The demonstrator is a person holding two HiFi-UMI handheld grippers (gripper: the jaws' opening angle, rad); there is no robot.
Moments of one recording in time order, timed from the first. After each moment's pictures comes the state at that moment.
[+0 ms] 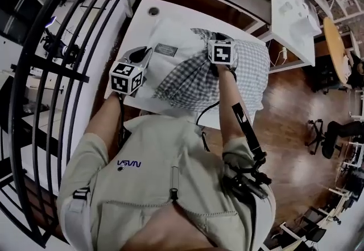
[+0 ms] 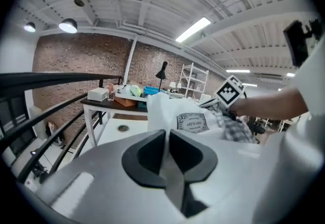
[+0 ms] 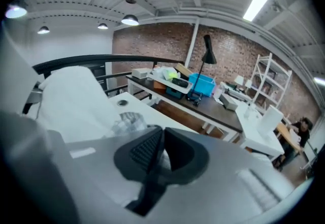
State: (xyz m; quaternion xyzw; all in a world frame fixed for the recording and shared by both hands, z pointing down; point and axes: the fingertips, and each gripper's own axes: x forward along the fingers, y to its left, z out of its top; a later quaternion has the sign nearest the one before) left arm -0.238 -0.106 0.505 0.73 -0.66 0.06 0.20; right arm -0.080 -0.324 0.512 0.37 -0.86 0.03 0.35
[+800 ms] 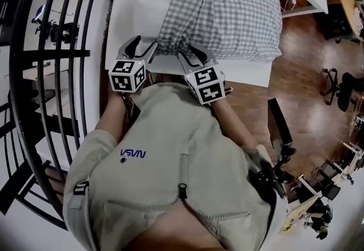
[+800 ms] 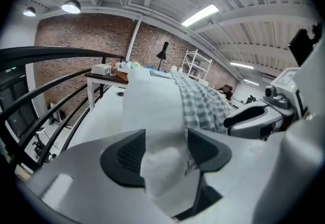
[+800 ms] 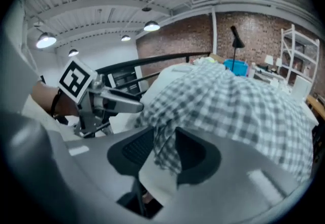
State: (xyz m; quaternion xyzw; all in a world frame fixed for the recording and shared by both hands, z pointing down) left arm -0.176 -0.021 0.562 0.71 -0.63 0.10 0.30; right arm -0.058 -0.036 0.533 0.20 -0.91 0.11 0.34
